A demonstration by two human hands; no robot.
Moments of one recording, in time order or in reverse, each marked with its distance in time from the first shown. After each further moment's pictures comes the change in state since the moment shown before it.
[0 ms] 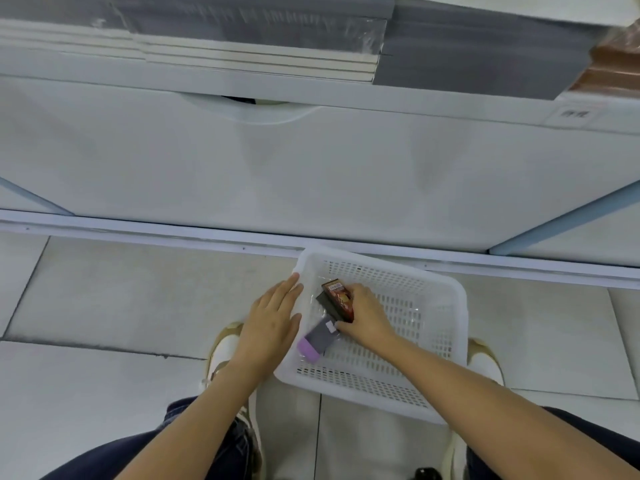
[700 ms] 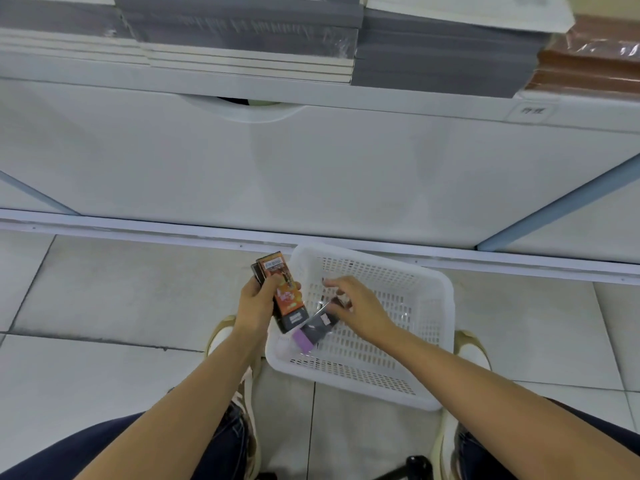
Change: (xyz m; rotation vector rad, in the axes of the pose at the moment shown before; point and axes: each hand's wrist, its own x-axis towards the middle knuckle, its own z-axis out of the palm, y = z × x) left_hand 0.018 0.024 -0.018 -1.394 0.221 -0.789; right_hand -0.021 -0.012 -0.028 0.151 -0.008 -0.257
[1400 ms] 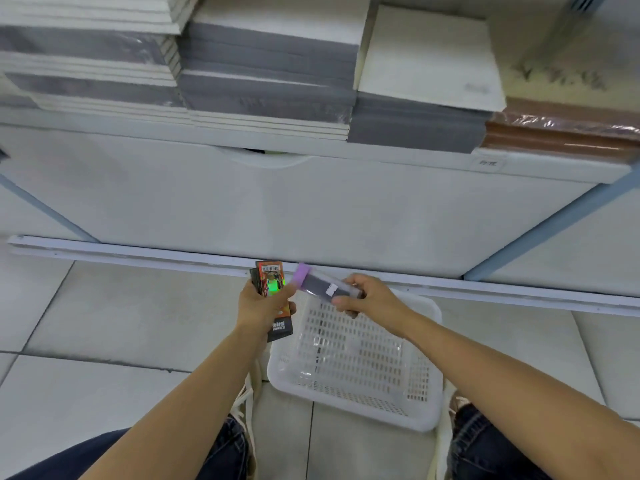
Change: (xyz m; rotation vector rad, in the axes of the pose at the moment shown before) left_hand -0.014 0.042 0.009 0.068 0.029 0.080; right_hand -0.001 -0.045 -0.073 0.516 -0.101 0.112
